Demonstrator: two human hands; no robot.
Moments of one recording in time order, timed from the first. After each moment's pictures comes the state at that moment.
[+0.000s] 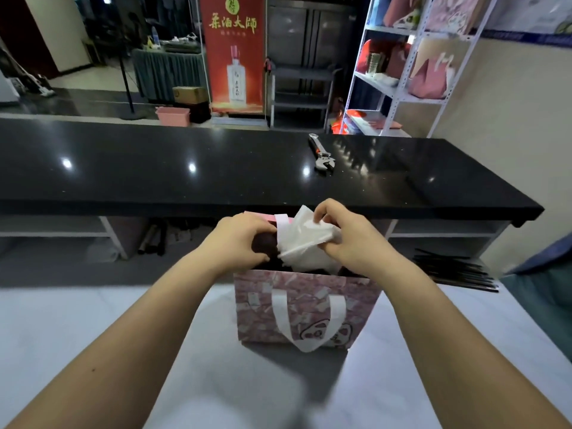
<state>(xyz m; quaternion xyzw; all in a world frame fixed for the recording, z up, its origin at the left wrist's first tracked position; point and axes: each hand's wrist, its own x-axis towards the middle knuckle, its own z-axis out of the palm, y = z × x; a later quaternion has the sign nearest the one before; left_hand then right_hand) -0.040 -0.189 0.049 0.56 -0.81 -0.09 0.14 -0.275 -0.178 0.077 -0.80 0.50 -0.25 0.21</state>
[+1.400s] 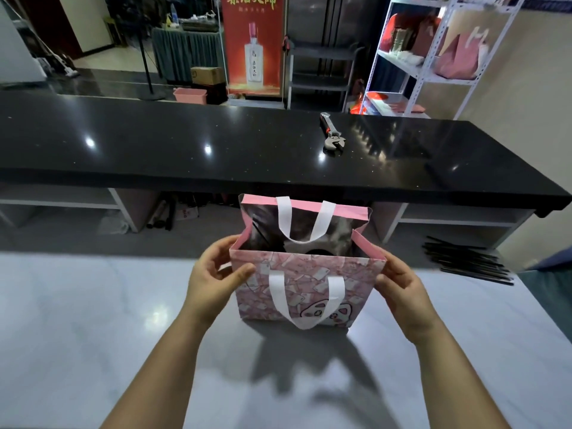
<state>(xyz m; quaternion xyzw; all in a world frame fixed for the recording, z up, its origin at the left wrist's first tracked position) -0.047 -0.101 -0.044 0.50 -0.47 -0.42 0.59 -0.366 -0.137 -0.049 -0.53 0.38 -0.49 0.58</state>
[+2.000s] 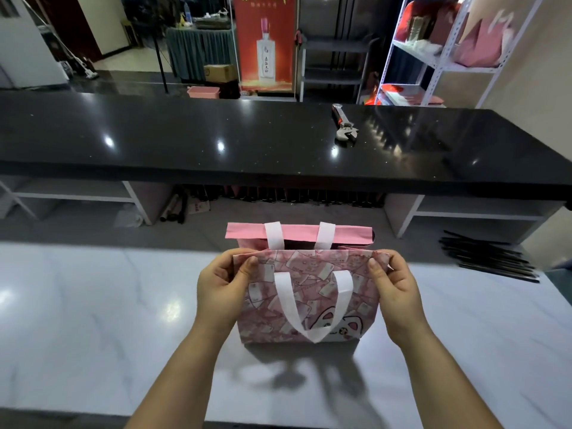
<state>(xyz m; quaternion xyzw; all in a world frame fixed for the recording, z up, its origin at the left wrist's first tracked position) -0.072 -0.080 -0.047 0.53 -0.44 -0.34 0.64 -0.319 -0.122 -0.057 -0.47 0.44 -0.56 0.52</state>
